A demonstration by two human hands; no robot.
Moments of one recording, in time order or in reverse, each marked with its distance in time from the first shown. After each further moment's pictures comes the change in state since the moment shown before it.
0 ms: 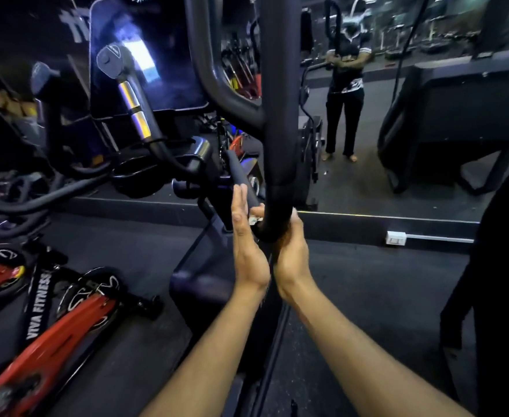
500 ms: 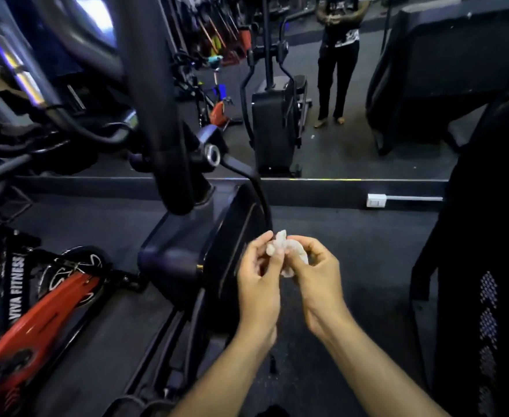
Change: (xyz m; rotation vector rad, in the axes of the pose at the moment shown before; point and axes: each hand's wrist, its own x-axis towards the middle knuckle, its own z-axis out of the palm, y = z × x) left_hand -0.126 -0.059 0.087 0.123 0.033 -0.402; right_hand -0.058 -0.018 -0.172 -0.203 0.263 0.133
